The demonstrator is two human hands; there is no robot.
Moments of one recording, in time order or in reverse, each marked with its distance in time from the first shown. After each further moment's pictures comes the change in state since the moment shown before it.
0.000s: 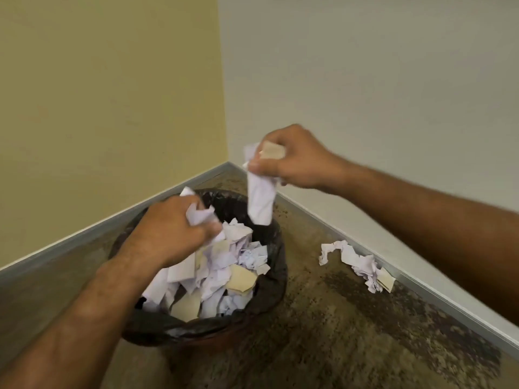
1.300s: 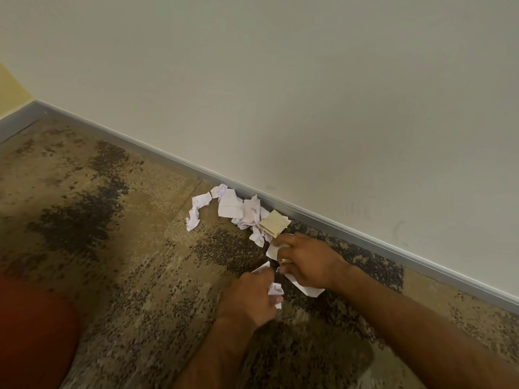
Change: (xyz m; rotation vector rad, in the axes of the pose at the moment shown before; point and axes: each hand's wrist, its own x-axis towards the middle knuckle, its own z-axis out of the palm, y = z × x) left_hand 0.002 0.174 0.479 0.034 -0.668 0.340; right_hand -0.313 0.447 0.005 -0.575 -0.258 0.234
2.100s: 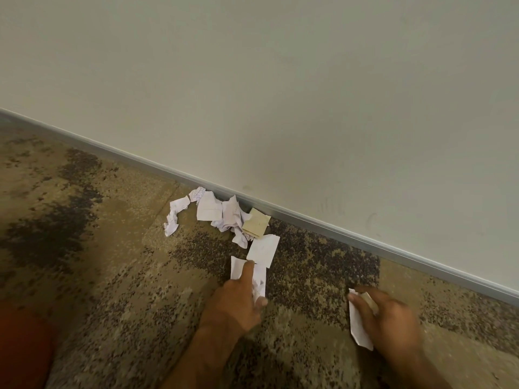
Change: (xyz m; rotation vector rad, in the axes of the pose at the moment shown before) left_hand -0.001 -0.001 0.019 -0.001 -0.019 -0.029; right_hand -0.184 -0.008 0.032 0.138 0.494 0.916
